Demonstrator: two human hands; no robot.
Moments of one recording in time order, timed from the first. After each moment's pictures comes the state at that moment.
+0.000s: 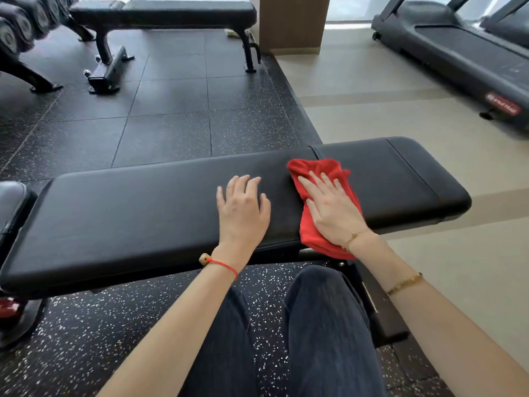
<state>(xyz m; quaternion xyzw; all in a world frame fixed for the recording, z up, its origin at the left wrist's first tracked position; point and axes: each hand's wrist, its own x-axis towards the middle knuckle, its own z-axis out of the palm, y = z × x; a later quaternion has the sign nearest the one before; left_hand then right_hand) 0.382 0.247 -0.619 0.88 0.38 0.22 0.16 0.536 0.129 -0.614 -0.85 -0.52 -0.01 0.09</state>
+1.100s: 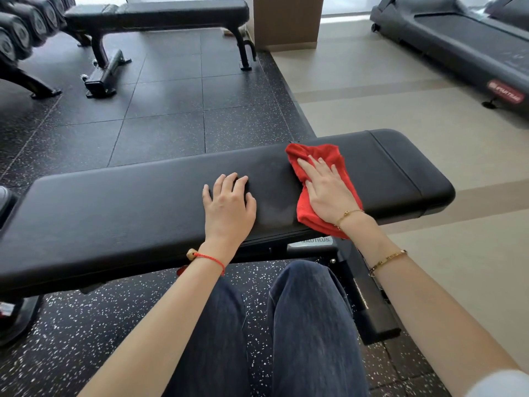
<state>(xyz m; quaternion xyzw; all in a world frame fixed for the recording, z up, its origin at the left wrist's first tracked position) 0.406 0.235 -0.631 0.89 0.39 0.19 0.10 0.588 0.121 -0.615 -0.85 -0.50 0.04 0.19</state>
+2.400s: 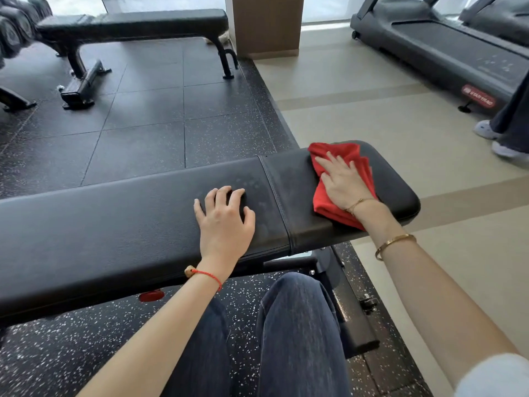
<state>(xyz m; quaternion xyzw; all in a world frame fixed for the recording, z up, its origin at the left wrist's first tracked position) 0.466 0.201 -0.639 0.89 0.40 0.23 0.08 0.703 0.089 -0.607 -0.89 -0.42 0.06 0.16</state>
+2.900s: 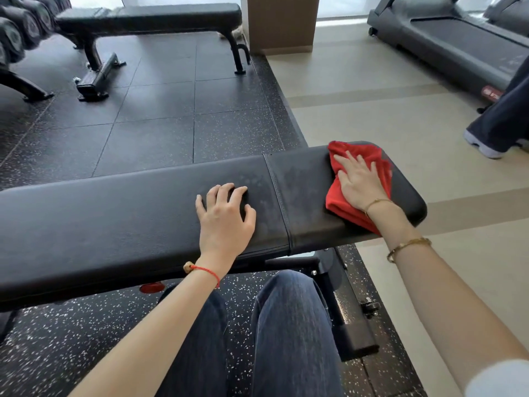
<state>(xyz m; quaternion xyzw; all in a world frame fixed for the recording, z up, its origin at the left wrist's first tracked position) 0.466 0.200 -0.636 0.88 0.40 0.23 0.09 0.721 0.074 -0.602 -0.90 -0.39 0.06 0.16</state>
